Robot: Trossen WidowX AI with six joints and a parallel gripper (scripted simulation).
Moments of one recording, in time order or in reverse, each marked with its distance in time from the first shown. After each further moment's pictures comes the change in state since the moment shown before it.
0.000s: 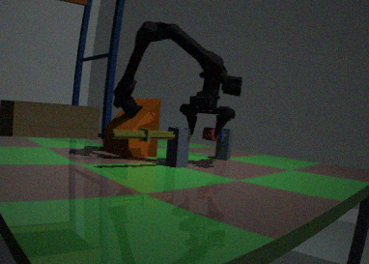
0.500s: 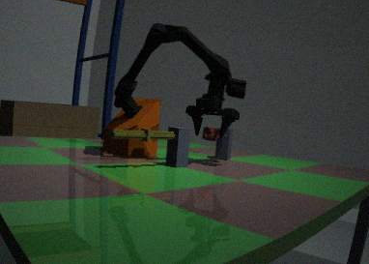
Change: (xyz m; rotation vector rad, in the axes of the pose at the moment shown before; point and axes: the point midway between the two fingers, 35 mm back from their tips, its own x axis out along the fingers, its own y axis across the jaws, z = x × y) arm -0.006 -0.002 -0.043 -0.004 0.001 0.004
